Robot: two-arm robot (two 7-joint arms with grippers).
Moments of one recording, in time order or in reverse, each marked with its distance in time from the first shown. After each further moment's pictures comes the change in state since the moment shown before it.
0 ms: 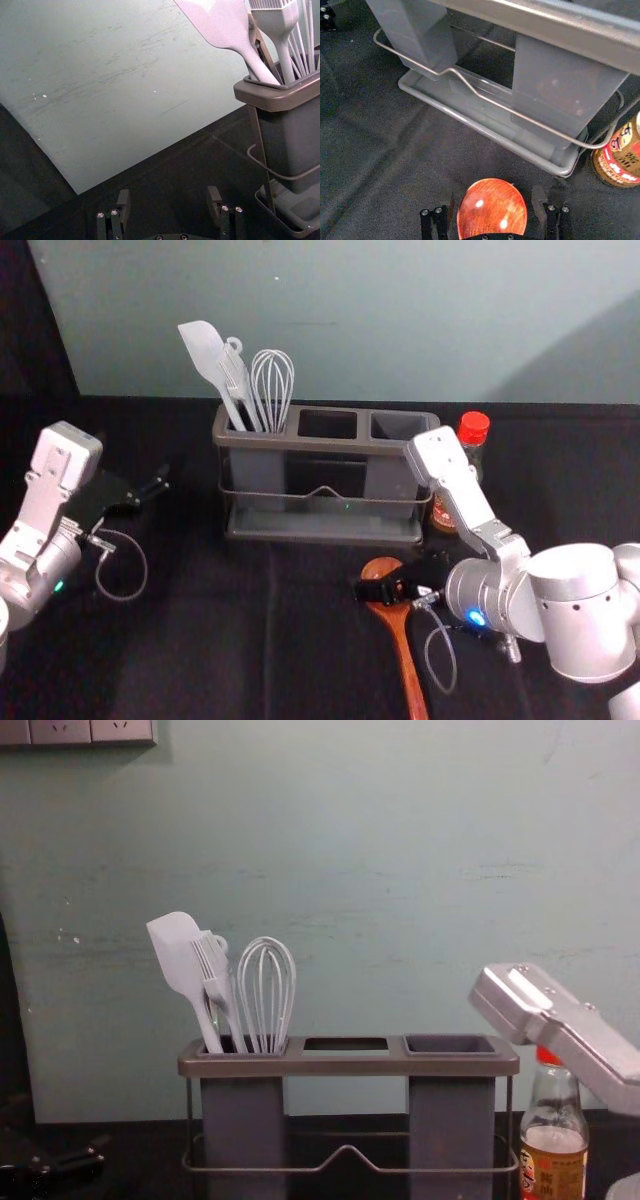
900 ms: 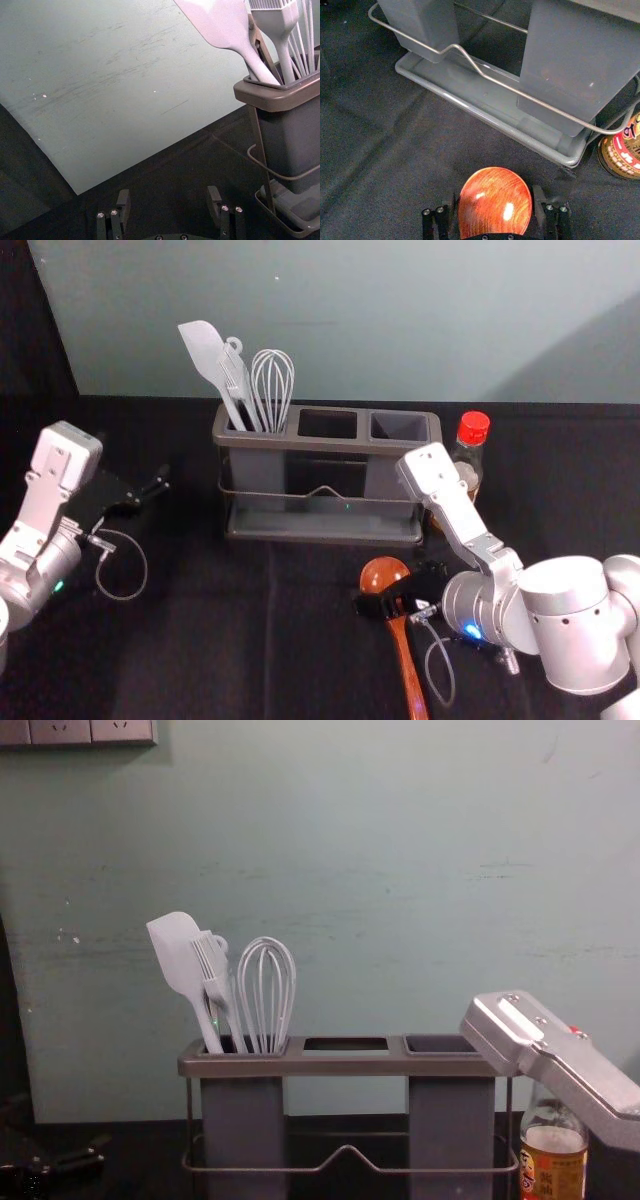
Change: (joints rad) left arm 0.000 0.000 0.000 0.000 0.000 0.000 0.000; right arm -0.022 -0.015 -0.002 0.012 -0.075 -0.001 0.030
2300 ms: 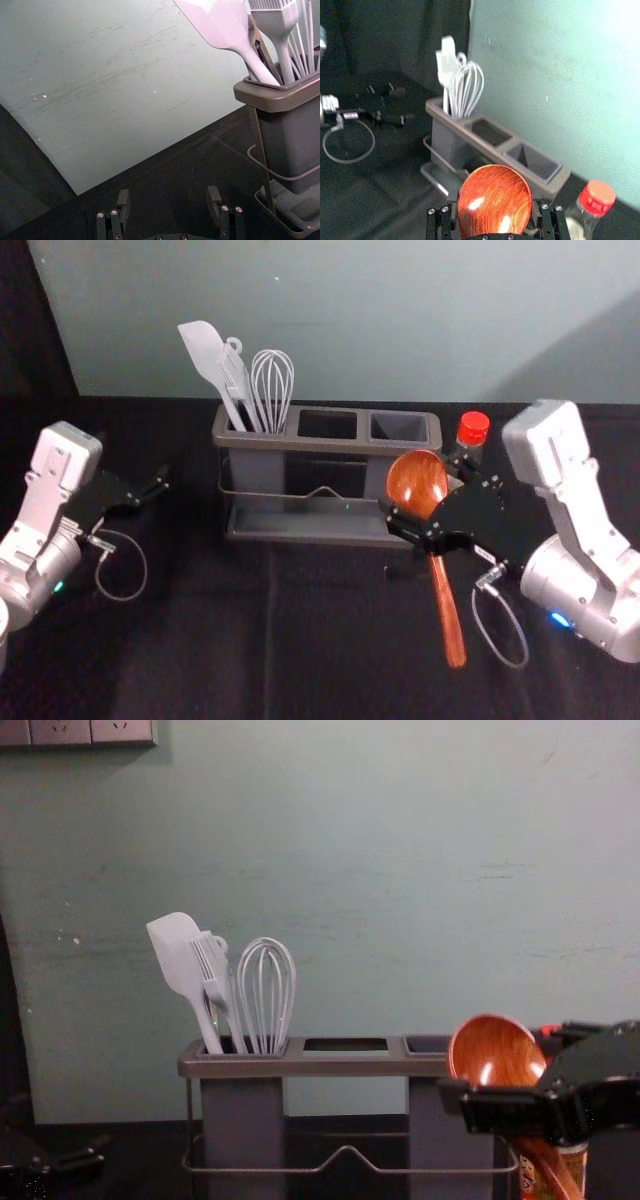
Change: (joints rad) left arm 0.000 0.000 0.000 0.000 0.000 0.000 0.000; right arm -0.191 0.168 0.148 -0.270 -0.105 -0.548 0.146
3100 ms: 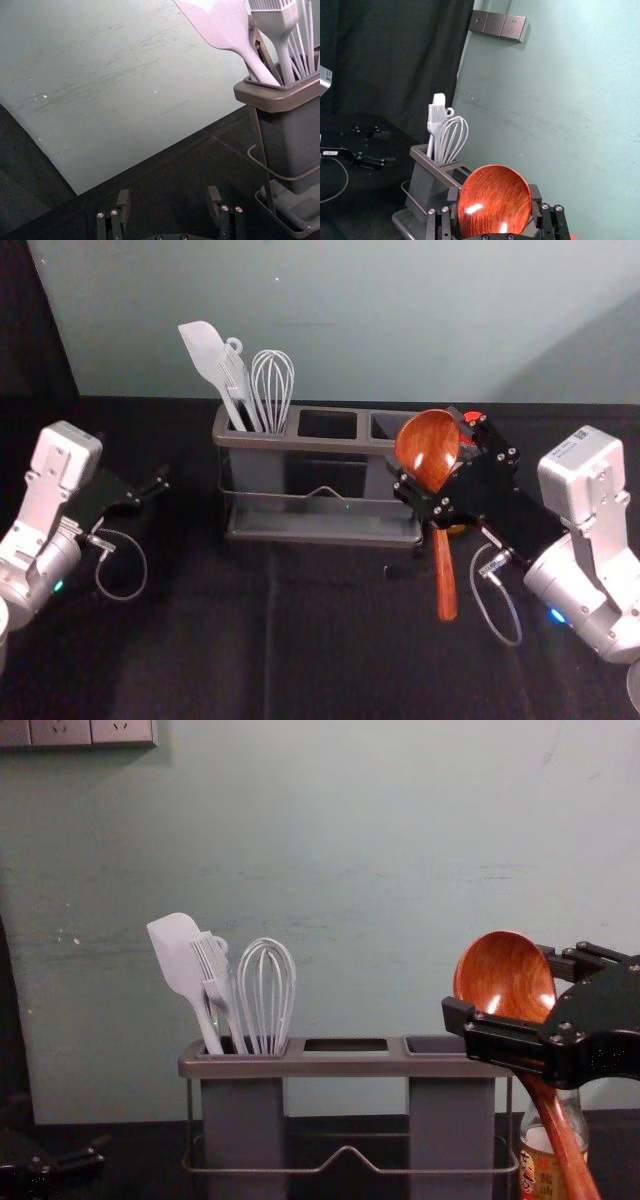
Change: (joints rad) left arm 0.000 0.000 0.000 0.000 0.000 0.000 0.000; right arm -0.039 -0.058 0.032 0.075 -0.114 -0.372 -0.036
